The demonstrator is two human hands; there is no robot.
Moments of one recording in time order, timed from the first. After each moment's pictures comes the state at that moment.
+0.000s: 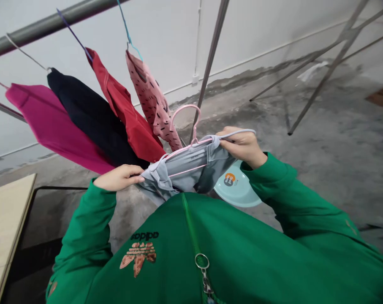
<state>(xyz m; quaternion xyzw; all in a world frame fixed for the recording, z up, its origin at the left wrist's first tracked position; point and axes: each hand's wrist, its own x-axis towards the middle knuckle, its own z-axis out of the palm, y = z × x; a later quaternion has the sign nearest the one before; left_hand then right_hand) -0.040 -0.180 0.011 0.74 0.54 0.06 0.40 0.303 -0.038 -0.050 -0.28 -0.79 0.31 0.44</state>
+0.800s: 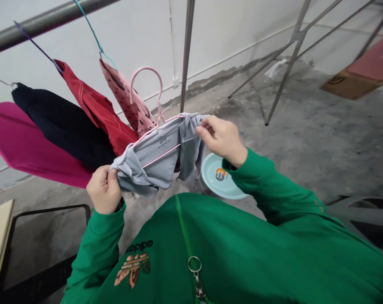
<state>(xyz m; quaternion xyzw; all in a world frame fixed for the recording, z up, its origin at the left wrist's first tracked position) -0.010 -0.199 -0.009 0.60 0.70 0.37 -0.13 0.288 -0.041 -0.034 -0.48 -0.77 0.07 0.42</state>
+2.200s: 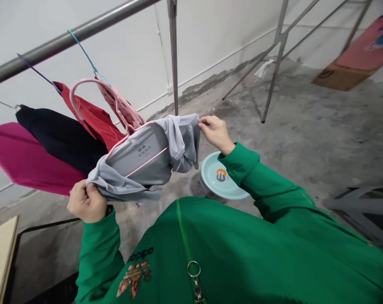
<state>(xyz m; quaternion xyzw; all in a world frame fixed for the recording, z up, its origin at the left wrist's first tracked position) -0.049 -0.195 -0.018 0.55 0.63 0.45 -0.32 0.305 0.012 -0.083 -0.49 -0.71 0.14 0.49</state>
